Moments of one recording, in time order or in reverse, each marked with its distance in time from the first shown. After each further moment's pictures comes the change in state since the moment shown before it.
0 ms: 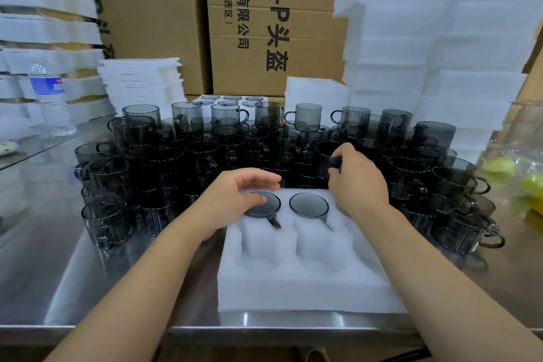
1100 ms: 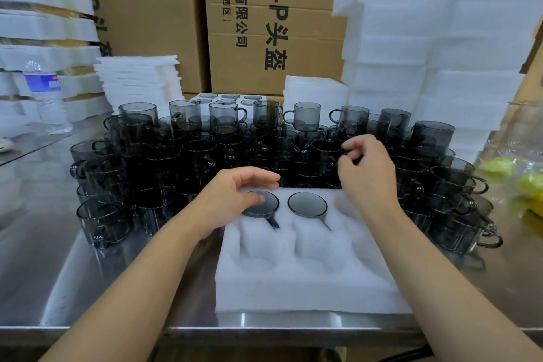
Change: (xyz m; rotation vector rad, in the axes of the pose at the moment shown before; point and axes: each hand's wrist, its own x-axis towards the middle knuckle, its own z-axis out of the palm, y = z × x) left_hand 0.001 -0.001 -0.001 -0.003 -0.016 0.016; right_hand -0.008 -0.002 -0.015 0.429 0.196 0.049
